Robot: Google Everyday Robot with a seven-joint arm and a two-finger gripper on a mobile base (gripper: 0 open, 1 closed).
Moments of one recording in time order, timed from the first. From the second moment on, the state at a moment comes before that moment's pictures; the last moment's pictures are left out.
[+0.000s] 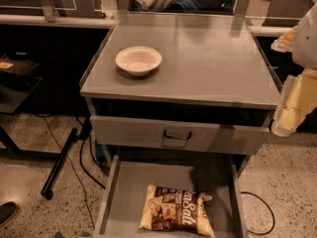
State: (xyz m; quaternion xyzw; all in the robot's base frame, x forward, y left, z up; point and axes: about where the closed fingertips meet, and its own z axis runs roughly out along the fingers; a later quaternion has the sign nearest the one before) arm 0.438 -0.216 0.979 -0.60 0.78 -0.04 0.16
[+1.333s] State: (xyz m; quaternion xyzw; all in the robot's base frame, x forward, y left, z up) arm 0.425 -0.163 0.895 -0.62 0.77 -0.01 0.16
